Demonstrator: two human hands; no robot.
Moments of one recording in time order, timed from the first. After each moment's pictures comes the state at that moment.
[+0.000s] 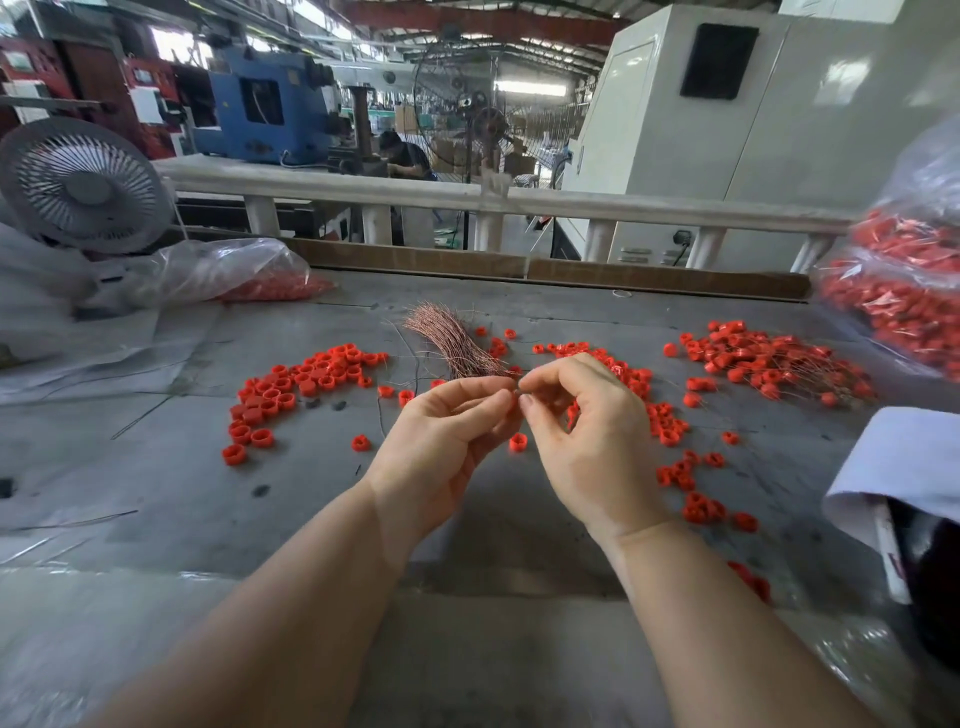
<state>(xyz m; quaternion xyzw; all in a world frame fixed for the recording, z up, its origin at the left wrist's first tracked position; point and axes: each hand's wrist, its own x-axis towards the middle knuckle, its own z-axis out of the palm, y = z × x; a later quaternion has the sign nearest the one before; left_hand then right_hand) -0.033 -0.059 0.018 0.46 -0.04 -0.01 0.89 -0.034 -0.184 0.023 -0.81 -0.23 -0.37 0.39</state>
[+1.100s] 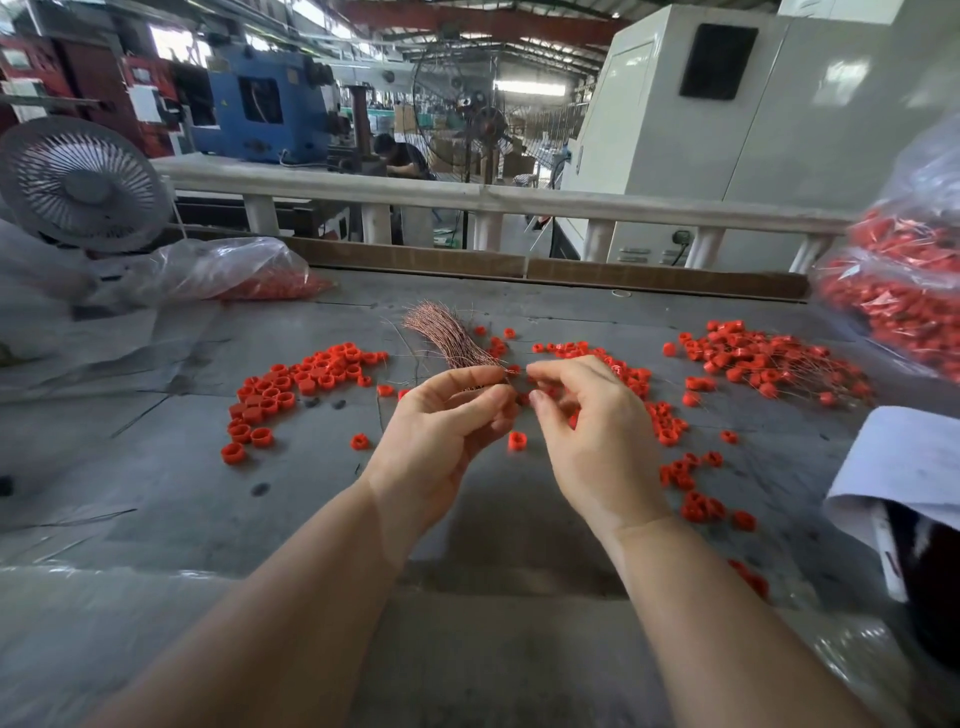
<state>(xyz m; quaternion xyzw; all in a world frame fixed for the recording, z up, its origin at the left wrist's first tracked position) -0.032 -0.056 0.021 0.48 -0.03 0.02 0.88 -0.031 -0.183 0.022 -0.84 -0.18 -0.35 0.37</state>
